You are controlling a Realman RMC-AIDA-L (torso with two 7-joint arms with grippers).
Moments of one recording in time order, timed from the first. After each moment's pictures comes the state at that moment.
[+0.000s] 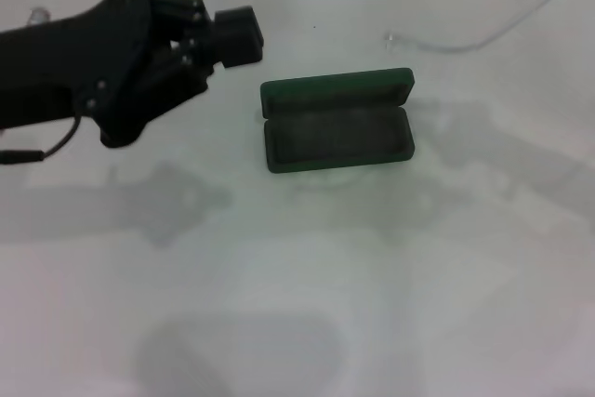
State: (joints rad) left arm -0.50 -2.00 1.00 0.79 1.29 1.99 -1.46; right arm 0.47 2.02 -0.88 -0.57 -0.98 -1.87 1.01
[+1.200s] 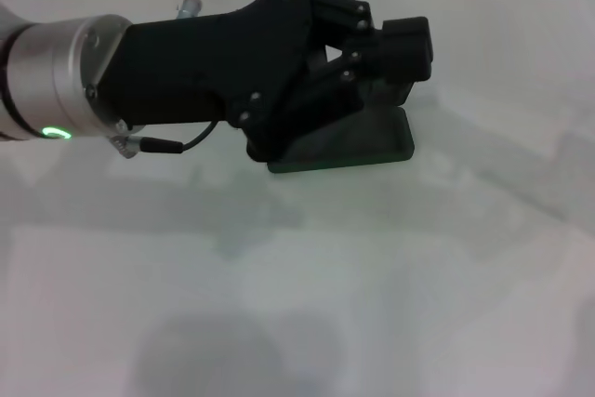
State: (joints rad) left arm -0.67 -2.09 1.13 0.65 1.25 1.98 -1.34; right arm 0.73 2.03 -1.00 -0.15 -0.76 -1.99 0.98
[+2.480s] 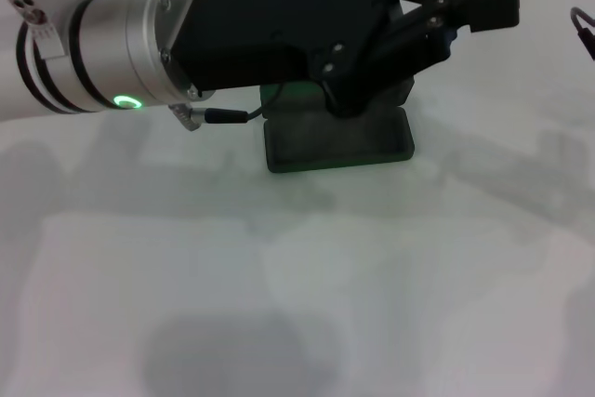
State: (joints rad) left arm -0.75 -2.10 1.27 0.59 1.09 1.88 -1.28; right arm 0.78 2.03 -1.06 -0.08 -0.74 -2.02 0.97
